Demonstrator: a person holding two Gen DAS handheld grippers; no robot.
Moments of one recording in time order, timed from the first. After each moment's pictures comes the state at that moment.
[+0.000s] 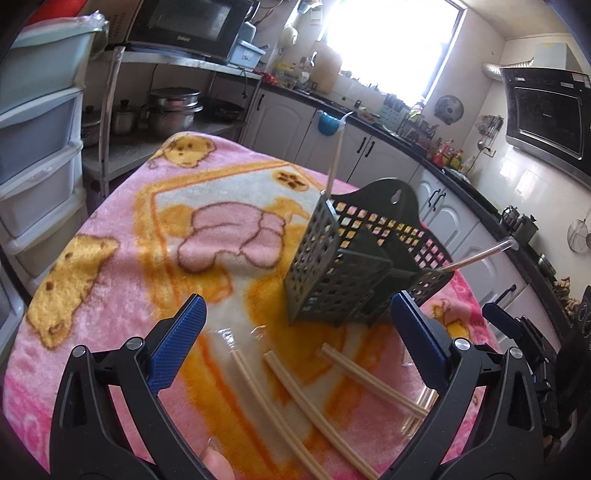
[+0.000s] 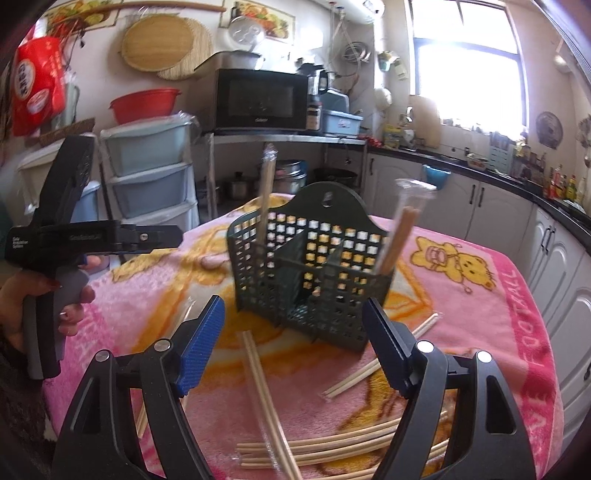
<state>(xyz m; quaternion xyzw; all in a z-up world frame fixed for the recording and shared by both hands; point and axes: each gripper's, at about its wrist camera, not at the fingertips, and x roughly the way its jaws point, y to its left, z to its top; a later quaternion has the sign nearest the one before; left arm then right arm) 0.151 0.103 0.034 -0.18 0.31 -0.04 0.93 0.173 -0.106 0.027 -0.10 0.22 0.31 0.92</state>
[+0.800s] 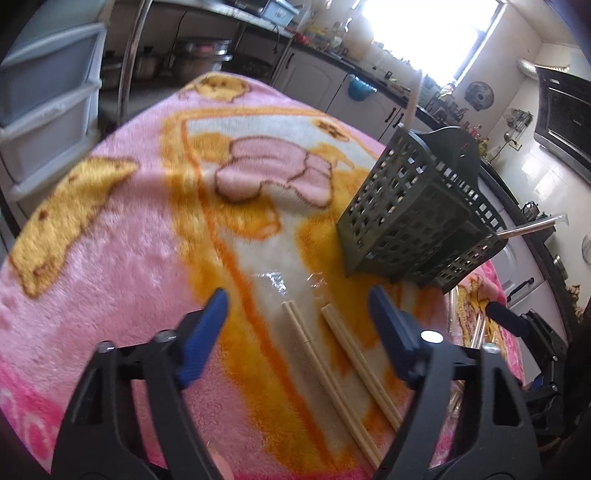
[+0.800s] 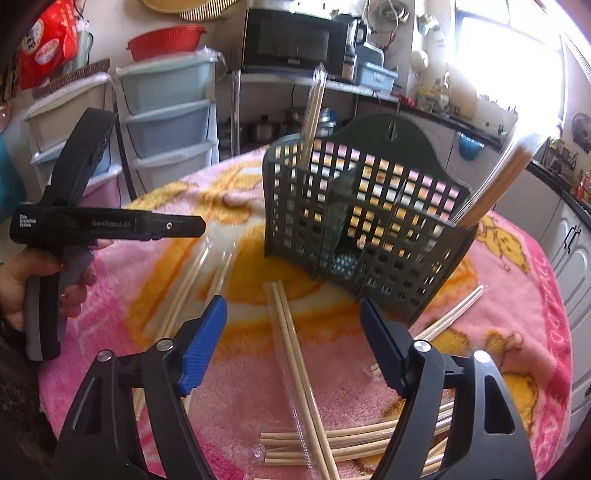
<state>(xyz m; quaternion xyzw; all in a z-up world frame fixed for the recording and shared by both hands) 0.162 0.129 -0.031 -0.22 0.38 -0.03 0.90 0.190 -0.061 -0.014 -0.16 0.32 0.33 0.87</state>
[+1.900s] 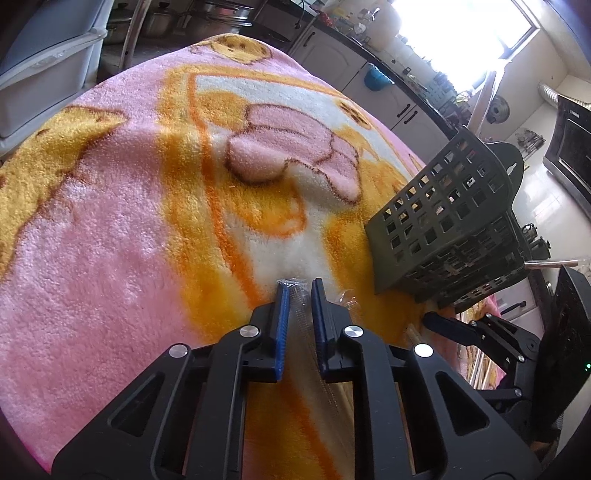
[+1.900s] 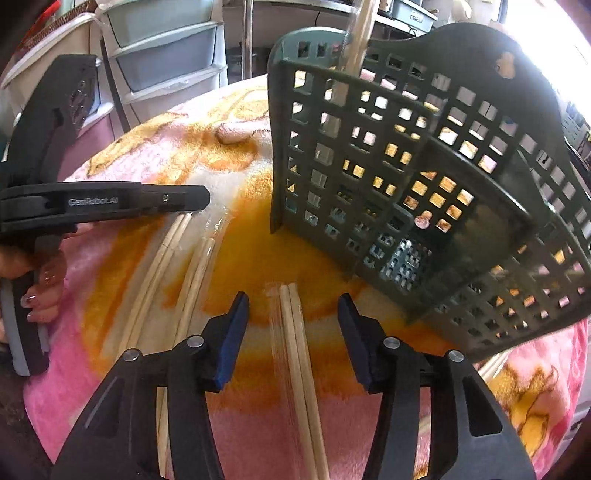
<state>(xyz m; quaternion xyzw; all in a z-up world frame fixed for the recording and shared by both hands) 0.198 0.150 -0.065 -0.28 0.41 -0.04 0.87 0.254 0.016 -0.060 -0.23 0.43 0.34 0.81</state>
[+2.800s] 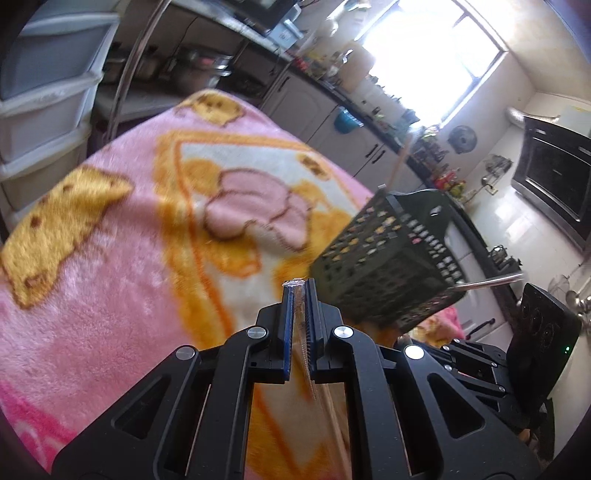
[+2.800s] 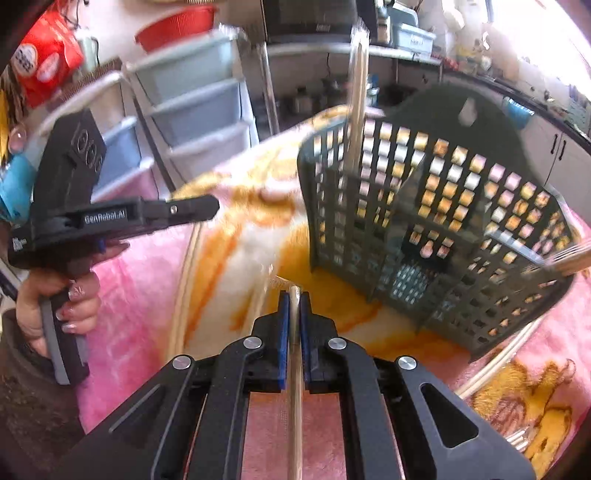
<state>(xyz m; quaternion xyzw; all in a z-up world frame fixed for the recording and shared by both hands) 0.157 0.149 -0.004 -0.29 0.31 -0.06 0.90 0.231 -0.032 0.002 -0.10 0.36 0.42 0.83</state>
